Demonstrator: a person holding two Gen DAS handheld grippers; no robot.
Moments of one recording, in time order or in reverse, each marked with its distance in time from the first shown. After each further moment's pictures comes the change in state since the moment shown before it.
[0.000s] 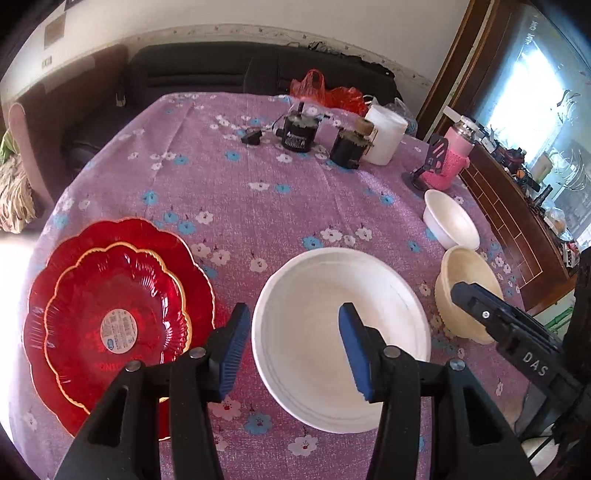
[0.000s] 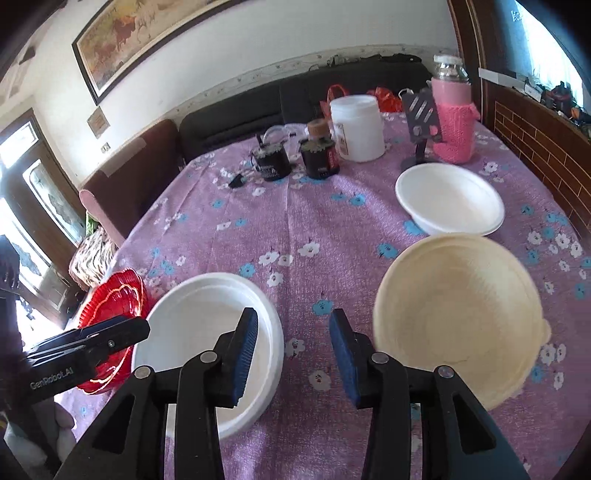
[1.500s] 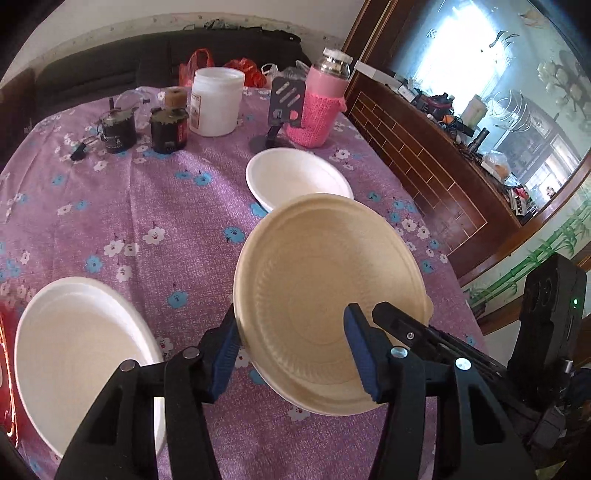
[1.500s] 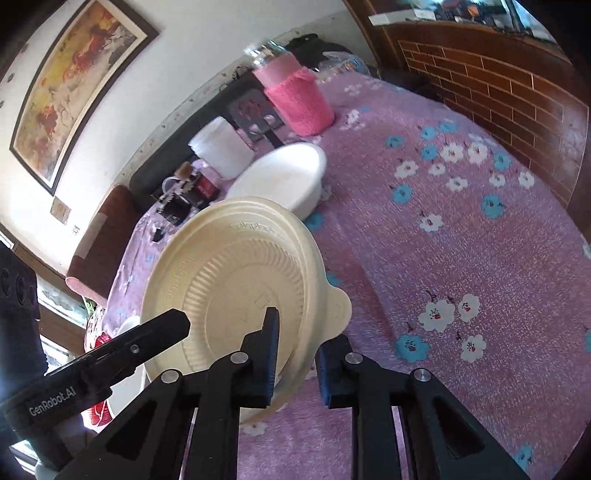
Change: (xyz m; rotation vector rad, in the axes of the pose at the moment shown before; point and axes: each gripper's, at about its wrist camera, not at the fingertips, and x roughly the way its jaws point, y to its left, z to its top) left arm 0.056 -0.179 0.007 0.173 0.106 -0.225; right arm -0.043 -0.157 -0.022 0.357 -0.007 -0.011
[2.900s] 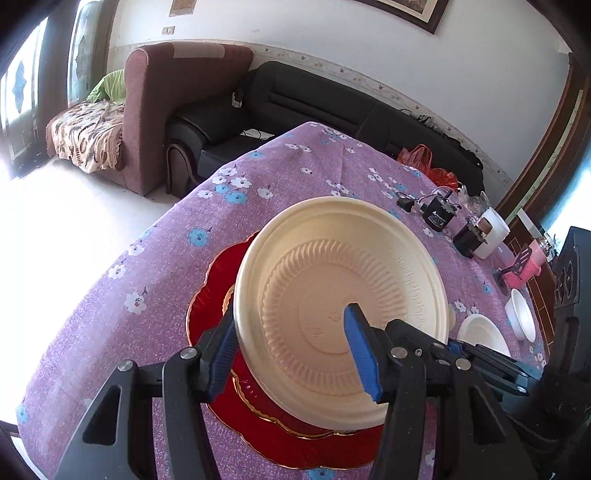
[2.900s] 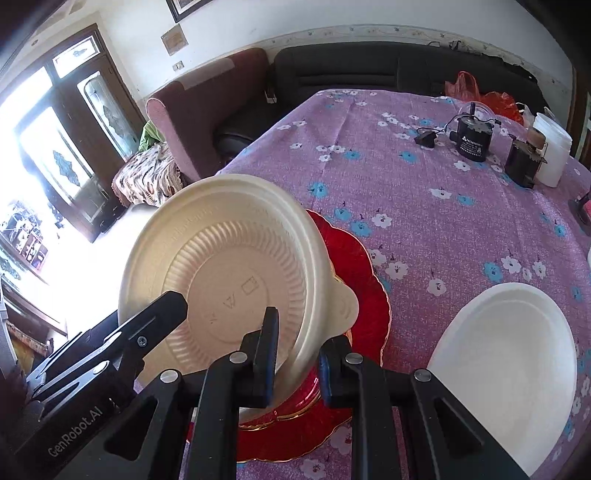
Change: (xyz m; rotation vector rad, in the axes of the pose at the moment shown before) left arm -0.170 0.311 -0.117 -0.516 -0.312 0.410; right arm 0.154 0.366 -0.140 -0.635 0.262 0.122
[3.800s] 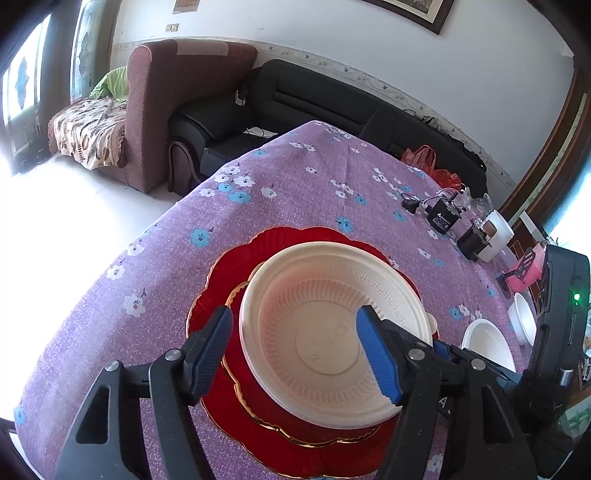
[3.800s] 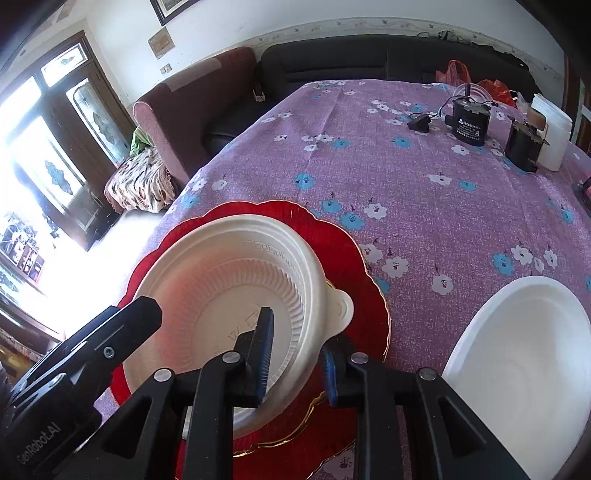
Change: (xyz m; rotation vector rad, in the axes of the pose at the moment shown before) left arm 0.001 0.001 0.002 -0.015 -0.004 0.000; right arm 0.019 -0.005 -0.002 0.047 -0.007 -0.005
